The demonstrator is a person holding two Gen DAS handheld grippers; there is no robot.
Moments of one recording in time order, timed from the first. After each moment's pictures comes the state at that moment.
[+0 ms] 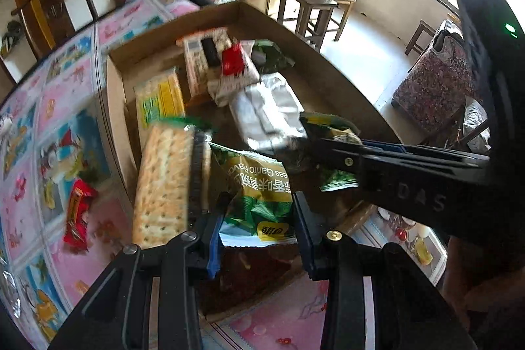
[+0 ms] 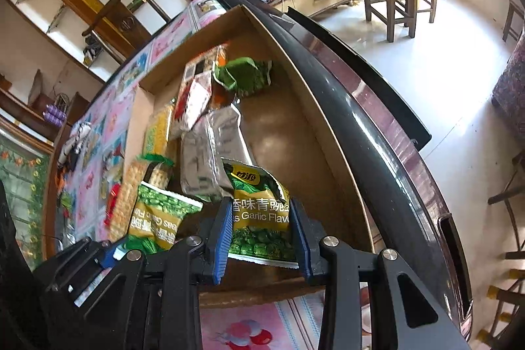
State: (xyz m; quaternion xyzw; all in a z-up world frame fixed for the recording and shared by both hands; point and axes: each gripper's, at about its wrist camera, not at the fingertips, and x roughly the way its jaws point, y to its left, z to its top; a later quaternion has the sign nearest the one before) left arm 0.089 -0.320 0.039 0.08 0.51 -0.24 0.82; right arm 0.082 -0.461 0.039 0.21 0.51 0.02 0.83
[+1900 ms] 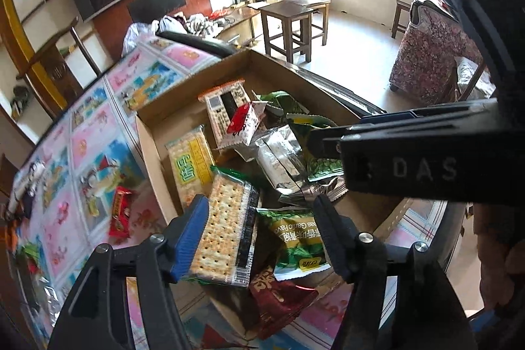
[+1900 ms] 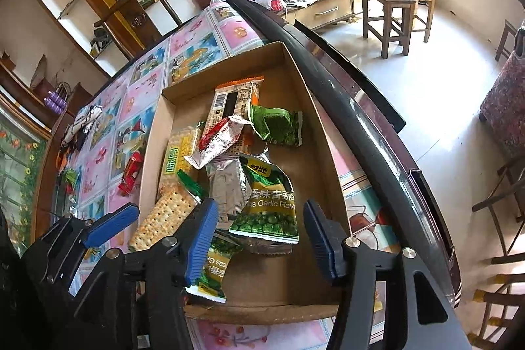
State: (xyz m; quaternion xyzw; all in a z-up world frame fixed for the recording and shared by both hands) left arm 0.011 -0.308 0.075 0.20 0.41 -0.26 0.85; right arm 0.021 -0.438 0.080 0.18 0.49 0.01 0.85
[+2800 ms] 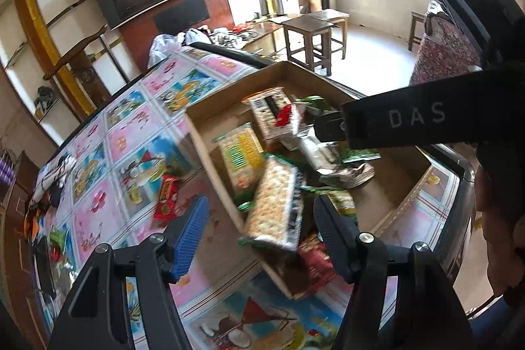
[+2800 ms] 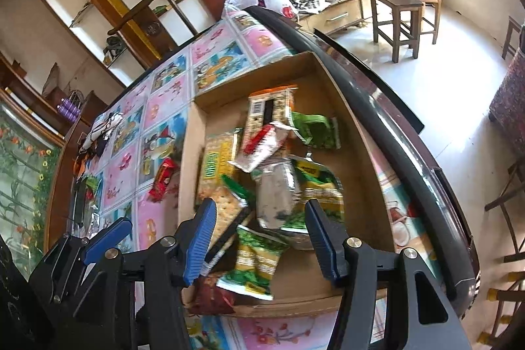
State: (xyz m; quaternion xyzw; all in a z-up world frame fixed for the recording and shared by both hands) left arm -0.009 -0.256 0.094 0.19 0.38 -0.22 0.88; right arm 0.019 -0.403 0.100 0.19 0.47 0.03 0.86
